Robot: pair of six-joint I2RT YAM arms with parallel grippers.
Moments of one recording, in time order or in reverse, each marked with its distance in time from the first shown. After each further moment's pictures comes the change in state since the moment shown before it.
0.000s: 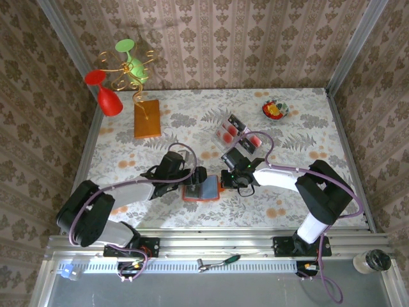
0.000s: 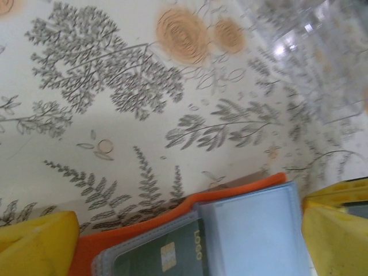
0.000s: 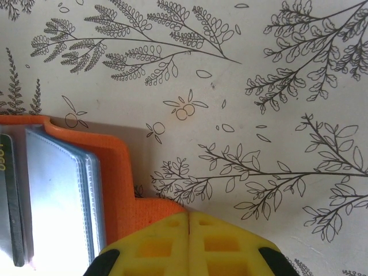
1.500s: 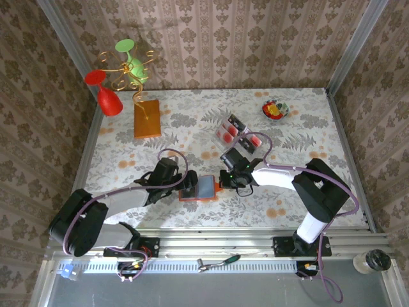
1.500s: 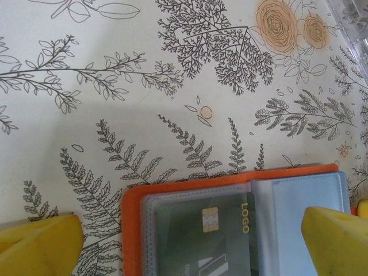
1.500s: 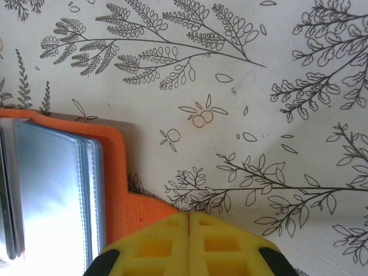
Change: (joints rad) left arm 0.028 -0.066 -0.096 -0.058 -0.113 -0.055; right arm 0.000 0.028 0.000 0.043 -0.030 0.005
